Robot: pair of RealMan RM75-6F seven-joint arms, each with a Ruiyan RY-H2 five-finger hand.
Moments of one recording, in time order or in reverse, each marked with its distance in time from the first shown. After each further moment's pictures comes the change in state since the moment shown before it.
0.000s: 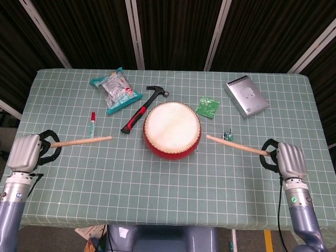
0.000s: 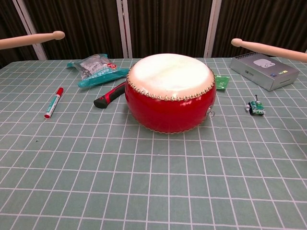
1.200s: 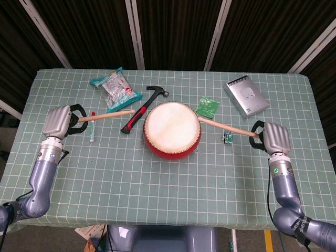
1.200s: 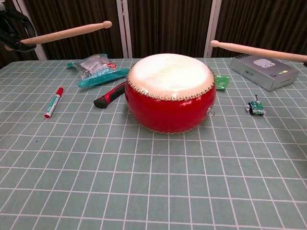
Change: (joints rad) left arm -0.302 -0.150 -0.149 0.190 -0.372 -0.224 0.108; right arm 0.245 -0.097 0.064 0.172 0.318 -0.109 -0.124
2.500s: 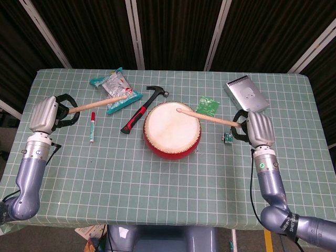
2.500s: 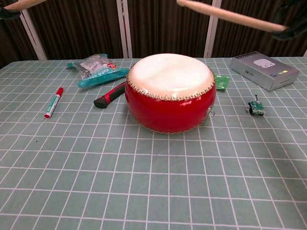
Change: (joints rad) left arm 0.015 0.117 -0.045 -0.105 -0.008 0.048 -0.124; right arm 0.082 -0.025 0.078 -0.113 -0.013 0.089 0.005
